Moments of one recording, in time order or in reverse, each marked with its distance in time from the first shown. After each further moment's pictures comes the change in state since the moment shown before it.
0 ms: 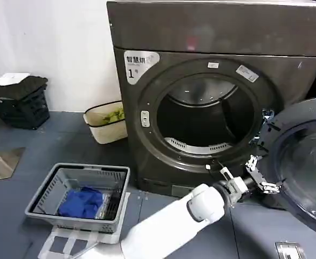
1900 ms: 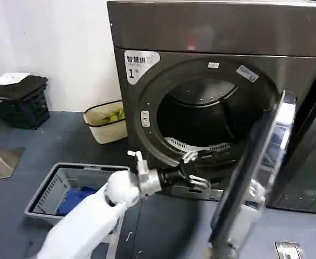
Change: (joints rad) left arm 0.112 0.471 -0.292 -0.330 -0.425 -0.144 0.475; right arm -0.094 -0.156 -0.548 0.172 0.237 0.488 -0.701
